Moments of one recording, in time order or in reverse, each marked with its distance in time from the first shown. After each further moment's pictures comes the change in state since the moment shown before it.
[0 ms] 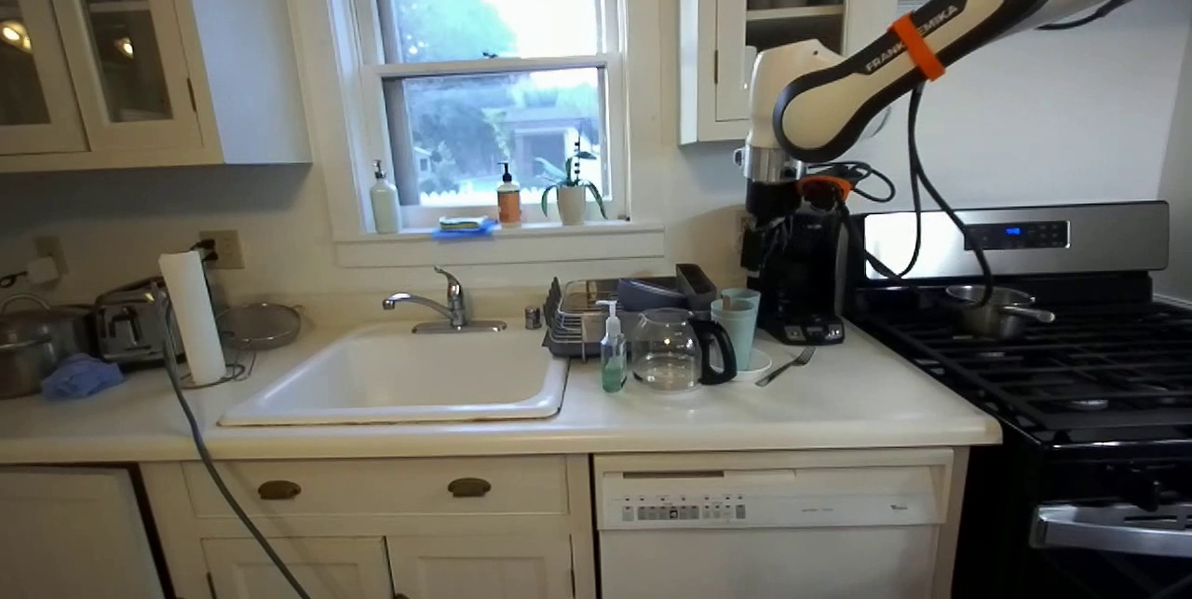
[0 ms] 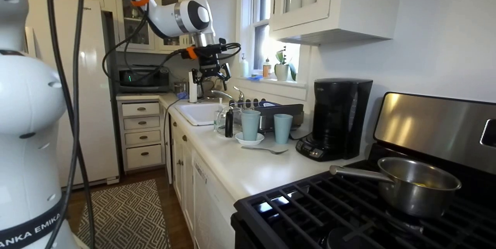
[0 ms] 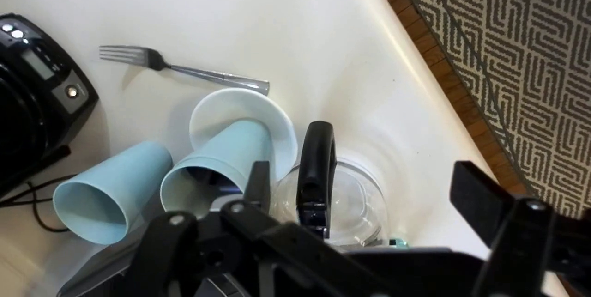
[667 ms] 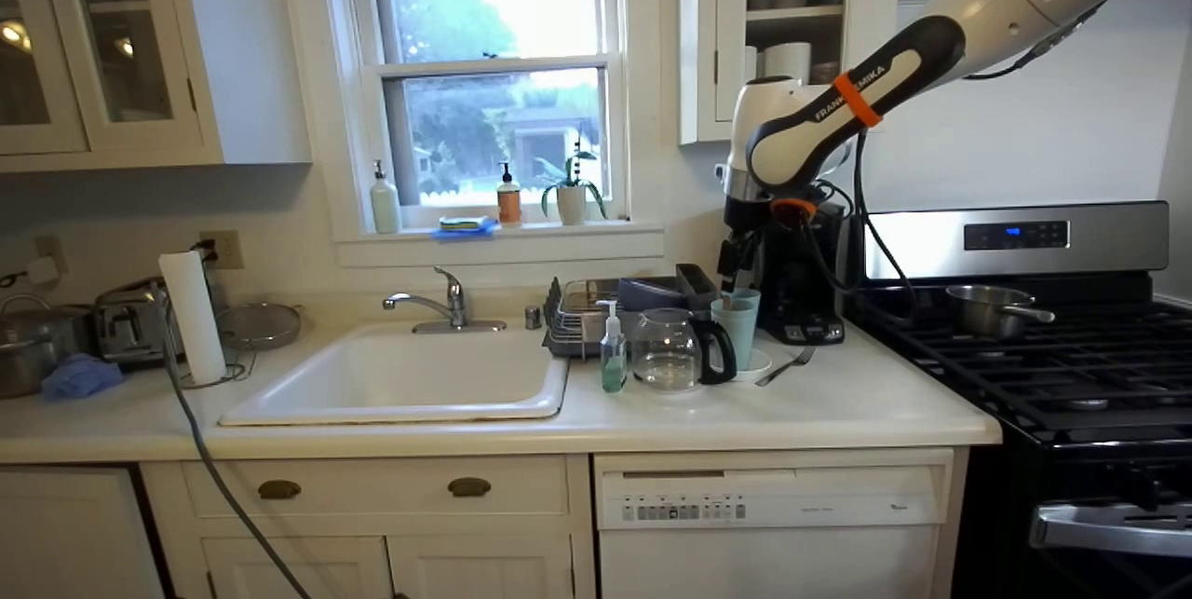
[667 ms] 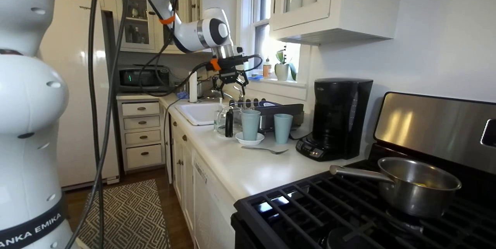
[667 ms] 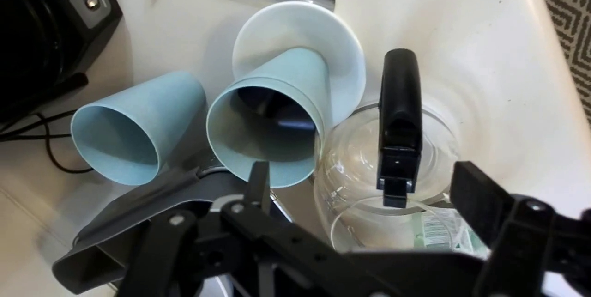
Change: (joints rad) arm -0.016 0.217 -0.058 0.173 -0.030 0.154 -0.094
